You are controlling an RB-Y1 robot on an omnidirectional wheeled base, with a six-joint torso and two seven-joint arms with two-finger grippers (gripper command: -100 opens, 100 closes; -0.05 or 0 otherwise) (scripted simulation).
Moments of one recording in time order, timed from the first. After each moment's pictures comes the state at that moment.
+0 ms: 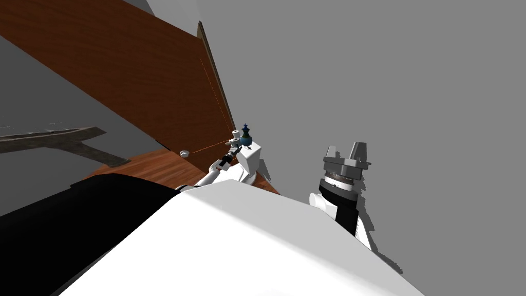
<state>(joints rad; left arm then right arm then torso) -0.01 0.54 0.10 -1.18 -0.08 -0.42 -0.92 0.46 -0.02 -0.04 -2.34 0.07 -0.49 -0.15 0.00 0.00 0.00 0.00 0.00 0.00</state>
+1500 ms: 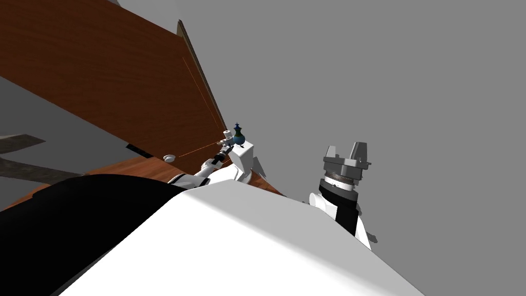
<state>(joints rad) -0.18 0.67 0.17 -0.72 -0.07 -0.62 -0.86 0.46 -0.02 -0.04 -2.34 0.07 -0.49 -0.15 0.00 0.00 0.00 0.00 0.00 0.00</state>
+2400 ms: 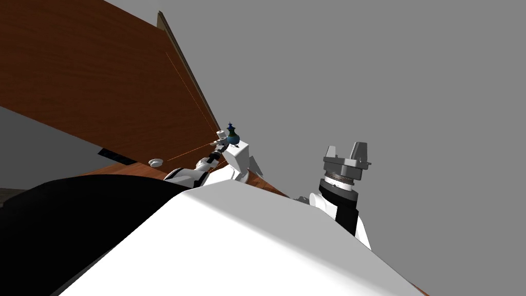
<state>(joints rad) -0.27 0.75 0.20 -0.51 -0.07 -0.73 -0.82 0.46 -0.02 -0.04 -2.34 0.07 -0.49 -0.15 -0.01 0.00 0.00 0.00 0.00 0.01</state>
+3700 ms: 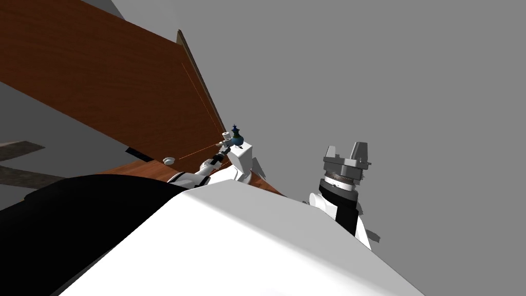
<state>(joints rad) -0.20 0.69 0.17 -0.64 -0.07 -0.65 -0.85 0.46 -0.02 -0.04 -2.34 0.07 -0.49 -0.15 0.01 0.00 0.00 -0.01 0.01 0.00</state>
